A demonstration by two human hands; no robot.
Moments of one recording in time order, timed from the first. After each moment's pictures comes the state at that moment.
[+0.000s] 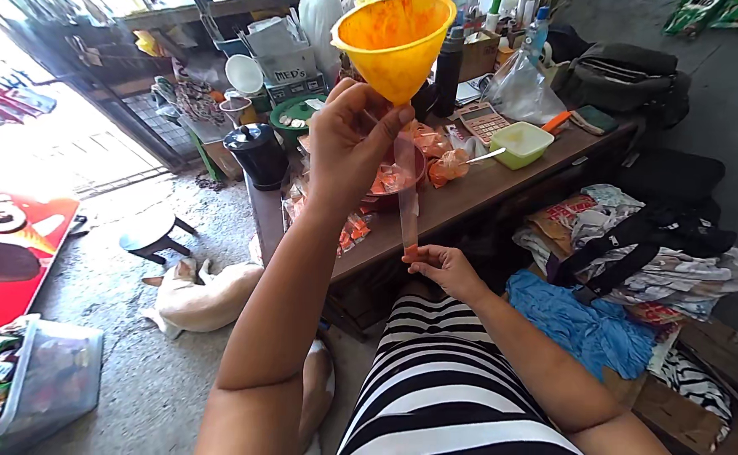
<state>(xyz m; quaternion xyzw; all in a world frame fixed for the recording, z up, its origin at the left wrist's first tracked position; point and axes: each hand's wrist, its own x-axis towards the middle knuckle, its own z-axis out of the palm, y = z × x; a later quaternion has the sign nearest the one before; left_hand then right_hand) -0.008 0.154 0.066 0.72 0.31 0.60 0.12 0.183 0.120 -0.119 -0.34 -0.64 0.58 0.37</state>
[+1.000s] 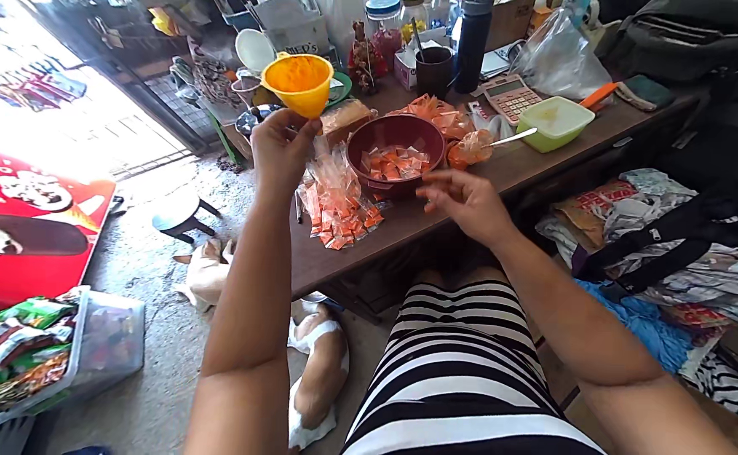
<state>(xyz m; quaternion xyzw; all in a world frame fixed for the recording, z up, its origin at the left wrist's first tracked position) -0.139 0.187 0.009 0.65 0.57 0.50 0.07 0.179 0.176 -0.052 -0.29 -0.73 0.44 0.43</state>
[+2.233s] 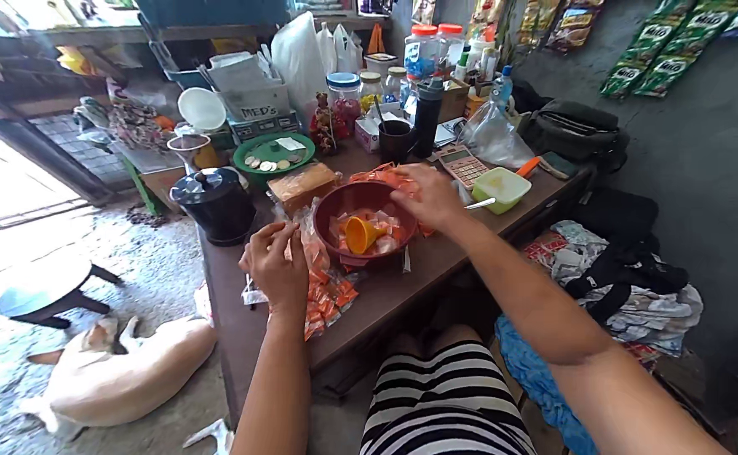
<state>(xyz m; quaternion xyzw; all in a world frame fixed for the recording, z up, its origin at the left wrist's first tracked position) -0.129 0.217 -0.109 0.57 0.63 0.51 -0.12 0.146 0.314 -0.007 -0.43 -0.84 0.11 0.31</state>
